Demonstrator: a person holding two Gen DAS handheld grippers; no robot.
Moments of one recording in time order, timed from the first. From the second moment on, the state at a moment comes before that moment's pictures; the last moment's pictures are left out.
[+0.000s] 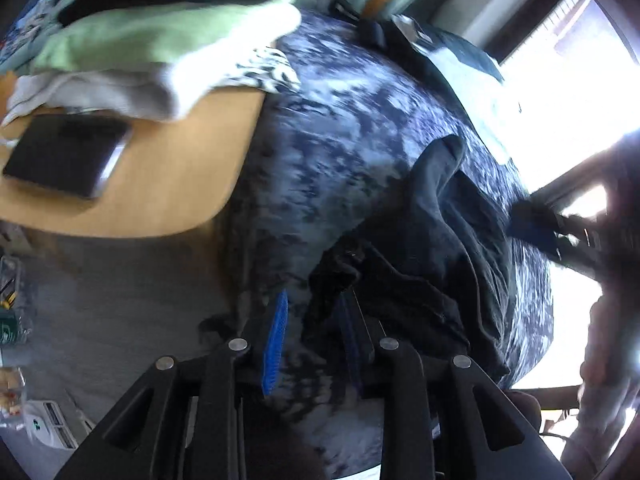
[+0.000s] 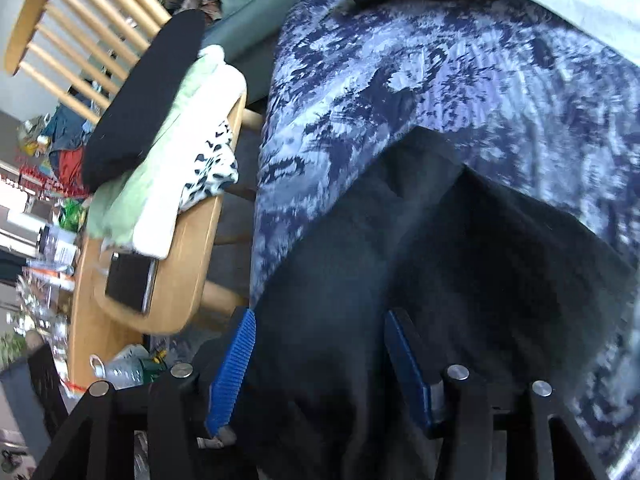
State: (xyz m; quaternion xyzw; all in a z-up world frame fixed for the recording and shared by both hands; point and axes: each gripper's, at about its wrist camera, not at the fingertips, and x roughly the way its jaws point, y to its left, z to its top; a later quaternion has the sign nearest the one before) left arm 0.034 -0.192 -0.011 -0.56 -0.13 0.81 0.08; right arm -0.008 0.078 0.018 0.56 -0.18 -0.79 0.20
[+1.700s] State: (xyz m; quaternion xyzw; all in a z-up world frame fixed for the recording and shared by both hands) left arm 0.171 -0.008 0.004 -0.24 0.33 0.86 0.30; right arm 0.067 0.176 -0.100 0.57 -0.41 -0.70 0.15
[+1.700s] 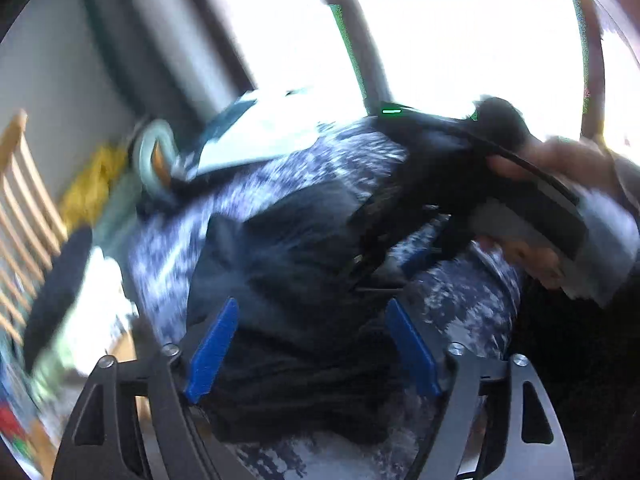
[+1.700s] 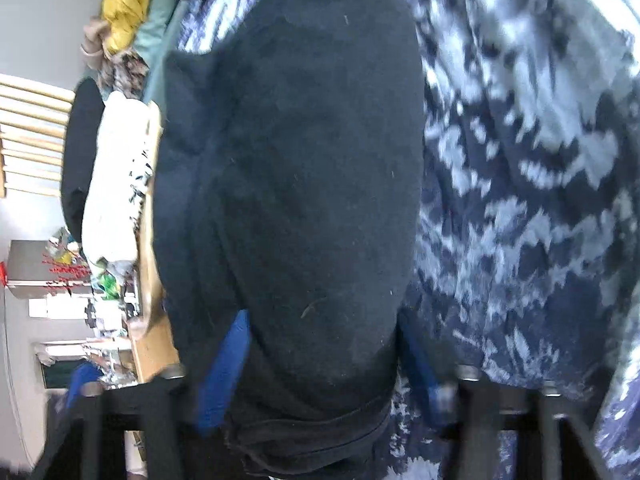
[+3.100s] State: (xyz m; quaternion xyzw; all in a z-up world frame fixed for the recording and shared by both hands) left arm 0.117 0.031 -0.047 -0.21 0.43 0.86 0.16; right arm 0.036 0.174 -0.042 0.53 -0.48 -0.65 0.26
